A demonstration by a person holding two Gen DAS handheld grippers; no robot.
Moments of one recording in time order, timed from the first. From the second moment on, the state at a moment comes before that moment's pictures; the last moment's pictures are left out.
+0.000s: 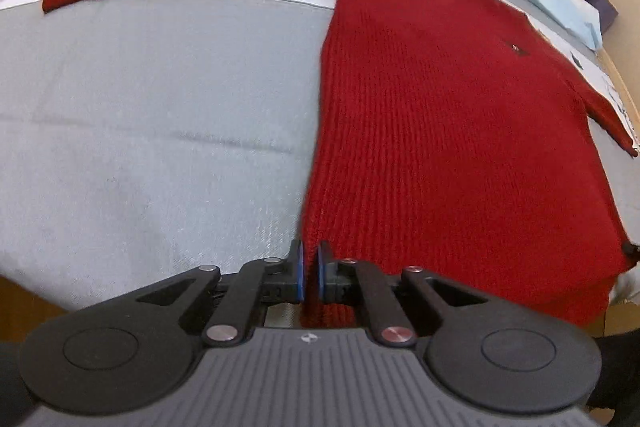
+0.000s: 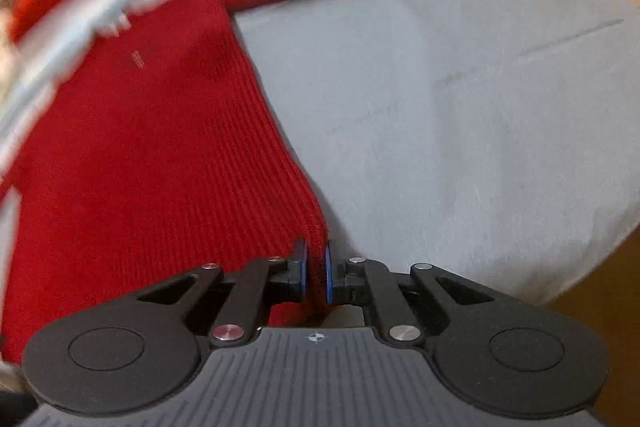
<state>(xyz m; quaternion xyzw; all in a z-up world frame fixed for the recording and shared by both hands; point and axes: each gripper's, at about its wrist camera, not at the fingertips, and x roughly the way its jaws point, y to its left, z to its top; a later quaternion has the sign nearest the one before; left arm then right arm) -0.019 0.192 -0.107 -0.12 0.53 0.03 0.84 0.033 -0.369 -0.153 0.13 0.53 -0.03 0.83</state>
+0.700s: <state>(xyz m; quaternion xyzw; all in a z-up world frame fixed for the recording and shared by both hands) -0.012 0.151 -0.136 -0.06 0.56 -0.01 0.83 0.051 -0.344 -0.156 0.07 0.55 -0.03 0.83</state>
